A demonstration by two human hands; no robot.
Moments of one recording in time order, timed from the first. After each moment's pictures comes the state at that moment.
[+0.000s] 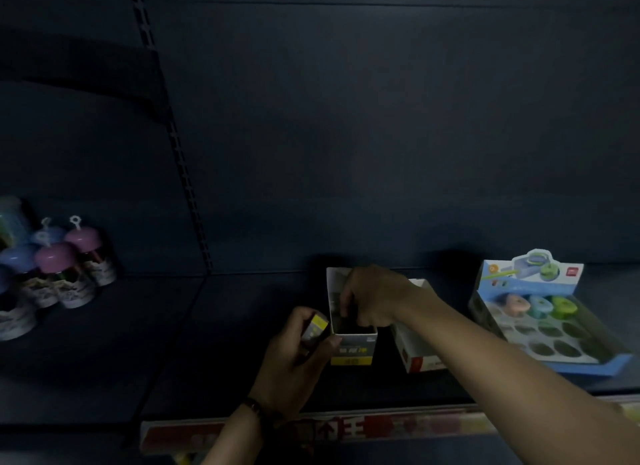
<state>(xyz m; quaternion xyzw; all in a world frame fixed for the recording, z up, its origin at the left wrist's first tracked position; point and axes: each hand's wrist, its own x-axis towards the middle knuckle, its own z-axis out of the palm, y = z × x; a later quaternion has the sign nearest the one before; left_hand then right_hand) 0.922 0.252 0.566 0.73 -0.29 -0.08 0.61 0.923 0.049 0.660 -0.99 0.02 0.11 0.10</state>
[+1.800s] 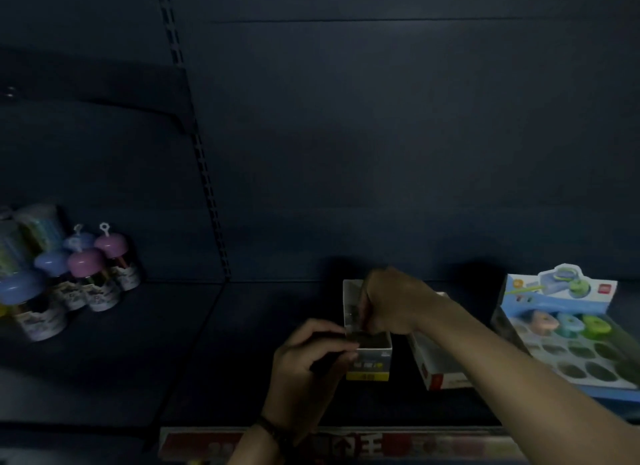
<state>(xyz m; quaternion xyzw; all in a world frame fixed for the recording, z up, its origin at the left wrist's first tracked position) 0.925 0.251 0.563 0.73 -0.38 0.17 0.54 0.931 0.045 0.659 -0.99 0.03 0.08 0.09</state>
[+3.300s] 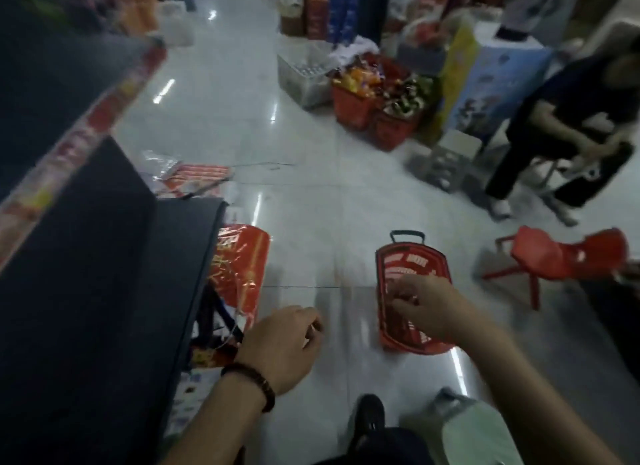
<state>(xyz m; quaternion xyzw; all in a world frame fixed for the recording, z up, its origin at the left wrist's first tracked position) 0.515 0.115 0.438 0.44 -0.85 -0.29 0.02 0.231 0.171 0.452 -0.58 0.76 -0.07 0.28</state>
